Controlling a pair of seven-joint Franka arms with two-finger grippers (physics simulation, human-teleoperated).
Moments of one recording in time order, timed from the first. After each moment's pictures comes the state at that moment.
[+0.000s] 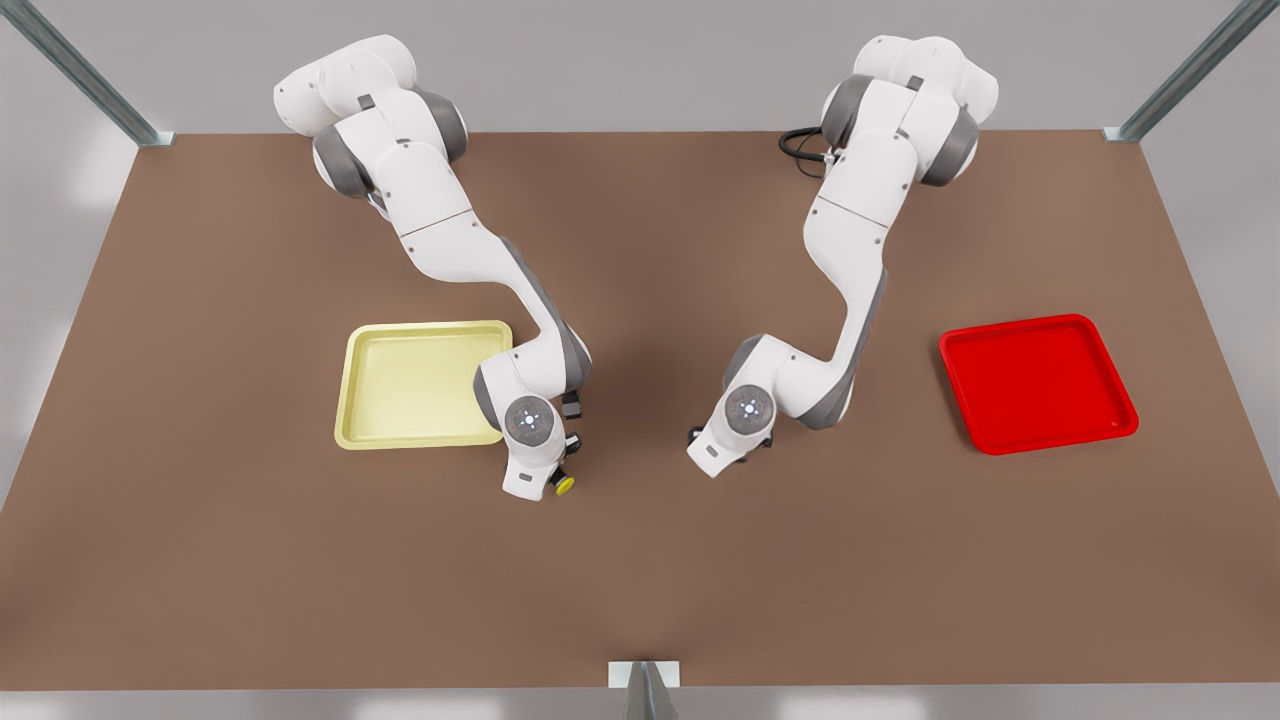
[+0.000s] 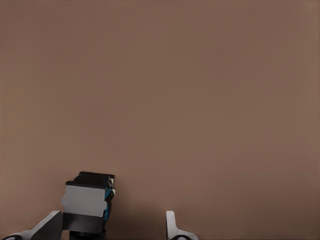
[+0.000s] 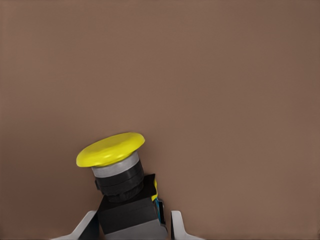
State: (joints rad) left arm -0.53 0.83 -0.01 -1.44 -0.03 2.15 -0.48; right arm 0.62 0.91 -0.13 -1.33 0.09 2.16 -0.01
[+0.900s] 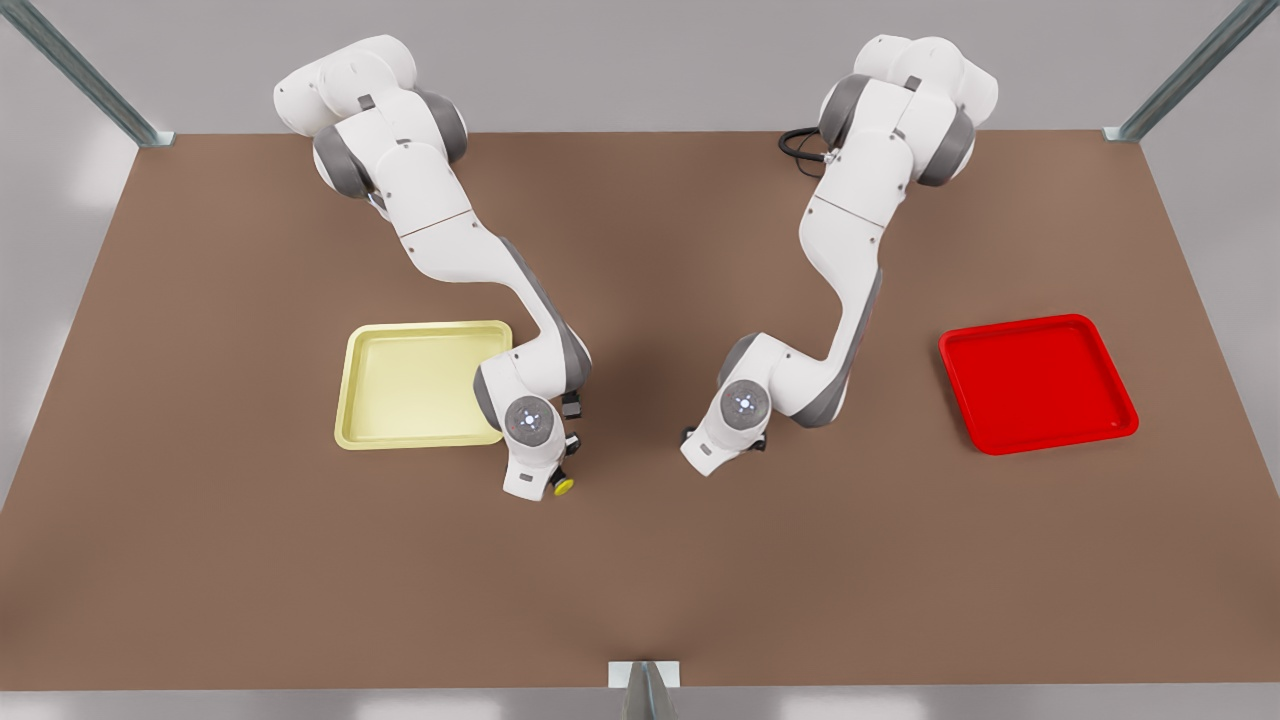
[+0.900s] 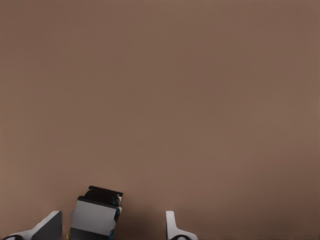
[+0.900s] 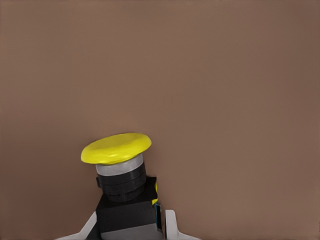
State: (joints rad) left arm -0.54 0.84 -0.01 -1.44 -0.03 2.20 -0.47; right arm 0.62 0.92 -0.13 -1.33 0.09 2.17 -0.02
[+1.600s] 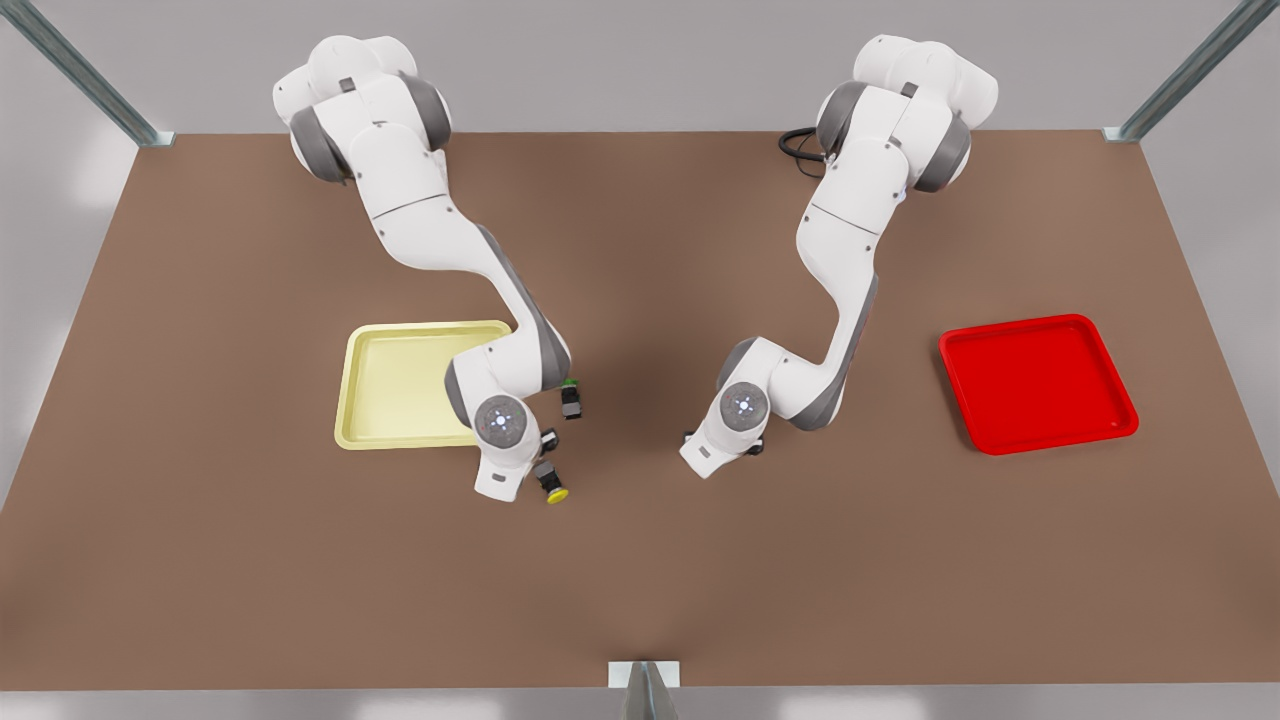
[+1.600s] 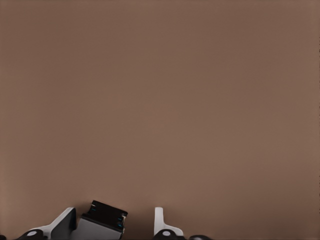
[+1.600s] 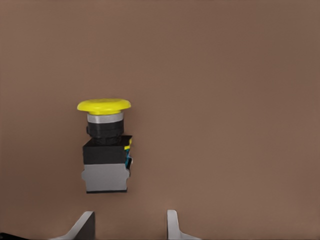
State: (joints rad) left arm -0.54 0.87 -0.01 -1.44 -0.03 2.25 -0.46; right arm 0.57 0.83 -0.13 -1.37 0.07 2.08 -0.04
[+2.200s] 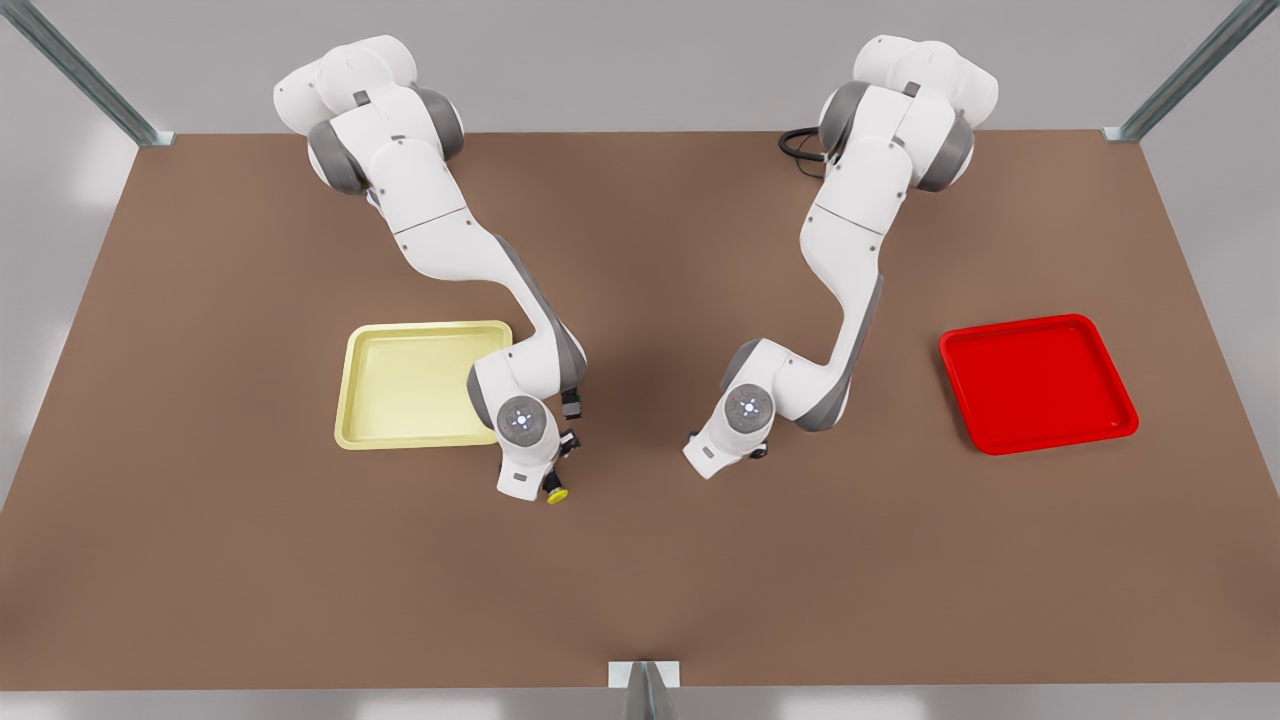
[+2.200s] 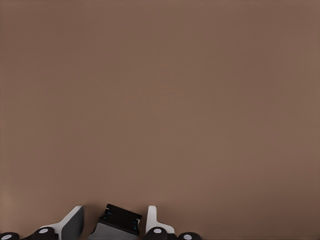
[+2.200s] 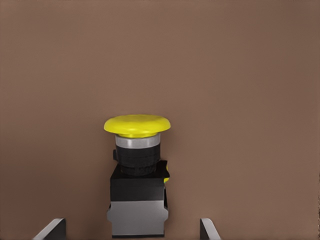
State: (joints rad) left arm -0.53 0.86 -0.01 -1.44 -0.02 2.24 -0.40; right arm 0.61 0.89 -0.13 -1.35 0.10 2.17 -0.04
